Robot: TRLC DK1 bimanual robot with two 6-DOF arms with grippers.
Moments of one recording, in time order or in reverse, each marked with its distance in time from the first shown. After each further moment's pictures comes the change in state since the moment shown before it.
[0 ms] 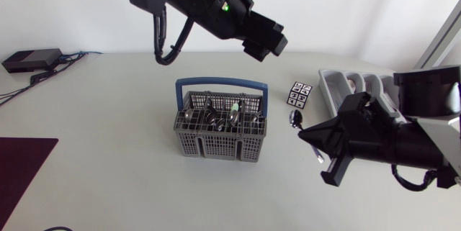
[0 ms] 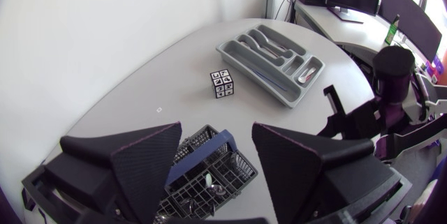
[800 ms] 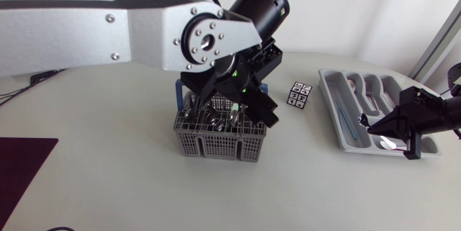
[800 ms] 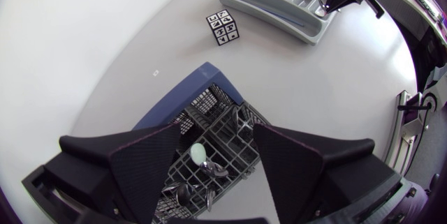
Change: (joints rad) left arm -0.085 0.076 -0.241 0.107 -0.186 0.080; right arm -0.768 0.650 0.457 -0.485 -0.198 -1.080
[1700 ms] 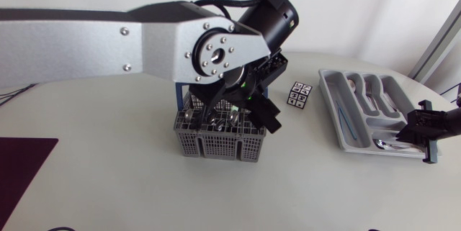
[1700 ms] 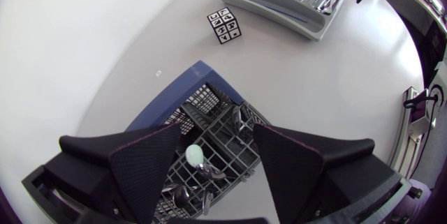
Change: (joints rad) left arm -0.029 0.015 -0.013 0.024 -0.057 0.000; right arm -0.177 0.364 0.177 0.273 0.255 -0.352
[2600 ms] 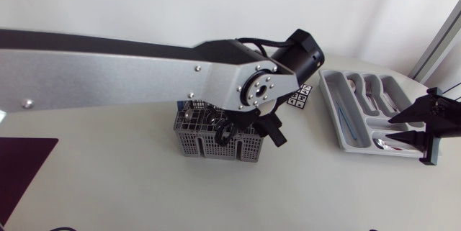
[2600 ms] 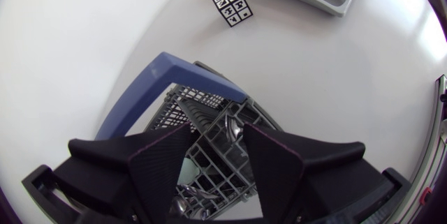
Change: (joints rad) left arm -0.064 0.160 0.055 0.013 -0.201 -0.001; right arm 0.087 -0.480 -0.266 -0.142 -0.225 0.220
